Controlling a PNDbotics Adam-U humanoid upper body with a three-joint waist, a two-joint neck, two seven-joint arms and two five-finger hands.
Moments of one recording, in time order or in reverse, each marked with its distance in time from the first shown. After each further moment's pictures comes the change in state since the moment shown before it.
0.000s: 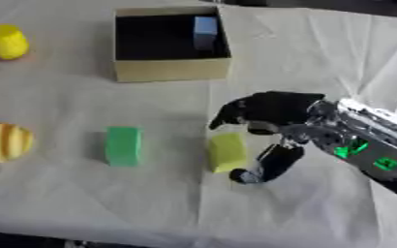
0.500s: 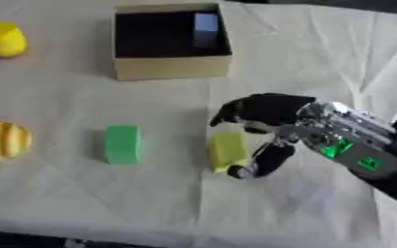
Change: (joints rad) left arm -0.006 -0.008 0.000 0.000 0.003 0.001 -0.002; right arm 0.010 0.037 0.010 0.119 0.064 -0.017 -0.048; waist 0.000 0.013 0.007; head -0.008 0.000
